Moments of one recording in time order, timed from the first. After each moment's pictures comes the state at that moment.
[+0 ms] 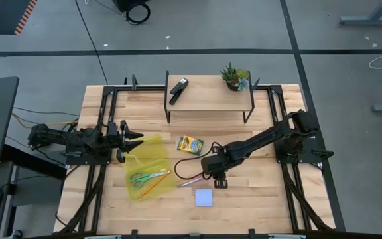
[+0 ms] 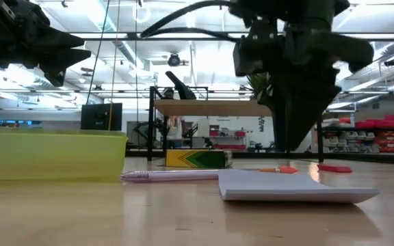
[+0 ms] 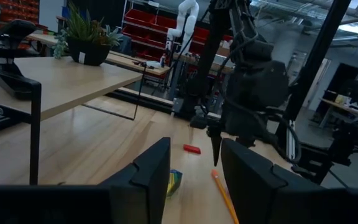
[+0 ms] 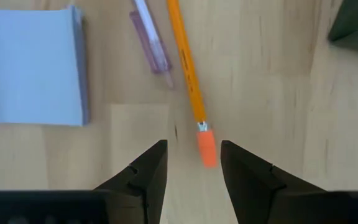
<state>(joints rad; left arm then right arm) -0.20 0.04 0.02 0.10 -0.34 -0.25 0.27 1.83 1.17 -0.64 0.01 0.30</state>
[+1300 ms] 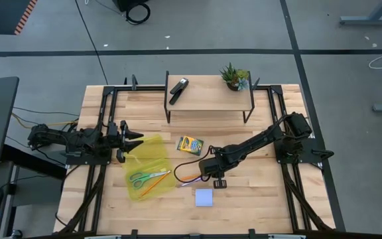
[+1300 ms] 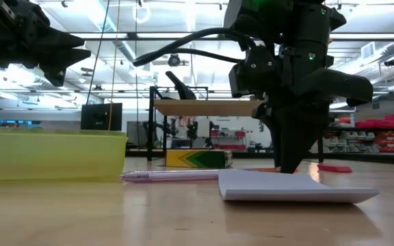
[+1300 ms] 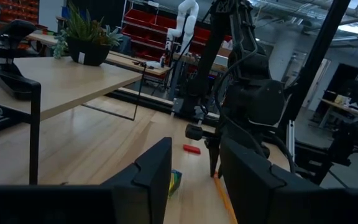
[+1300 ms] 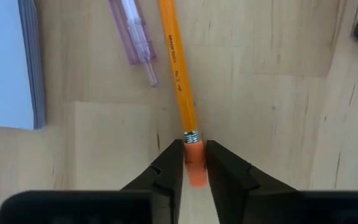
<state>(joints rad) -0.20 0.04 0.02 0.10 -0.34 -0.25 0.27 1.91 1.17 -0.61 0.03 0.24</state>
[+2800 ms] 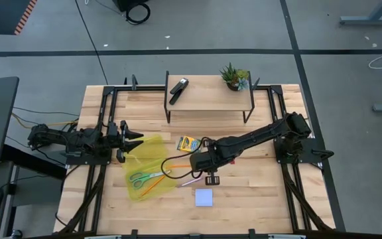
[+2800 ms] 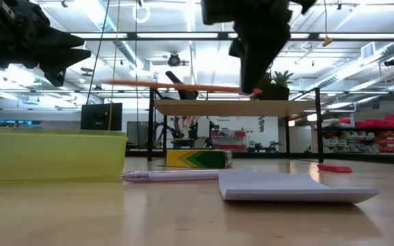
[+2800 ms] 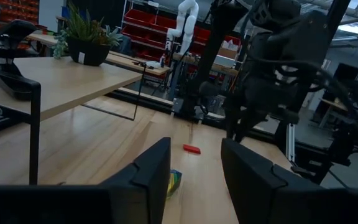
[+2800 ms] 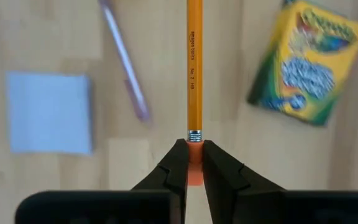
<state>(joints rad) -0.20 0.04 0.02 0.10 -0.34 -0.25 0.27 1.92 1.60 -0.99 0.11 0.24</state>
